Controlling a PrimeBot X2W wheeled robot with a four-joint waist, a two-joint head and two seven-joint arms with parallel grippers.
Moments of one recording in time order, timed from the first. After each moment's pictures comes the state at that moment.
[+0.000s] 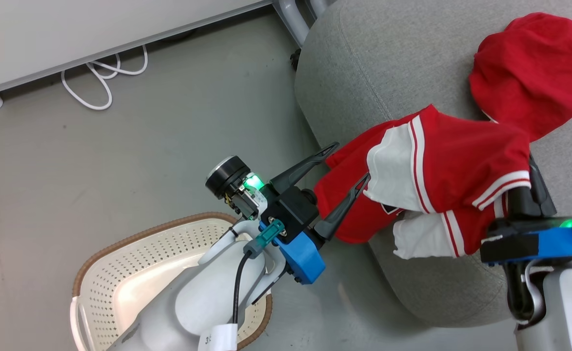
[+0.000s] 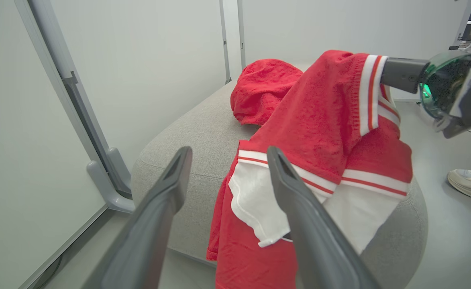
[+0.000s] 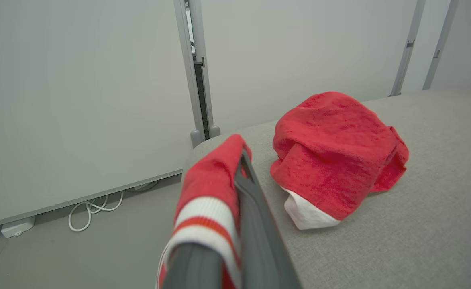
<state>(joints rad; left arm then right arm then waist) -0.67 0.11 -0.86 0.49 -0.27 -0.13 -0.26 -0.29 -0.07 -0.12 0.21 0.21 0.13 -0.26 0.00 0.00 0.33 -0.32</state>
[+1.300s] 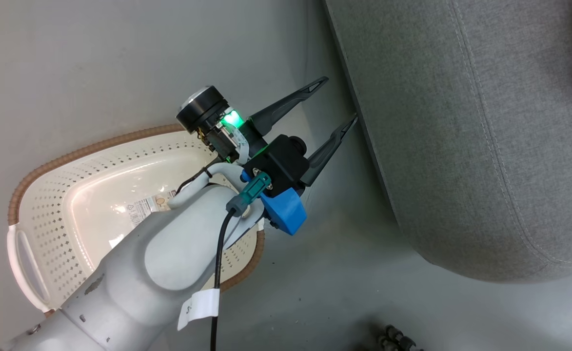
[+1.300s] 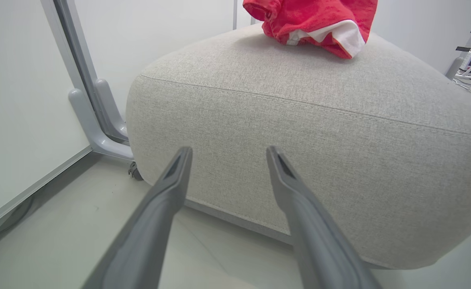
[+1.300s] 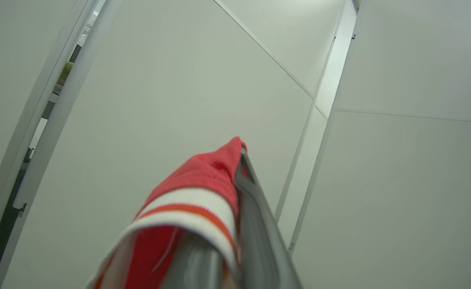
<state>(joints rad) -0.86 0.20 -0.89 0.45 -0.23 -0.13 -0.25 -1.11 -0.64 -0.53 0.35 0.17 0.13 -0.26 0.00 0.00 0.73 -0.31</state>
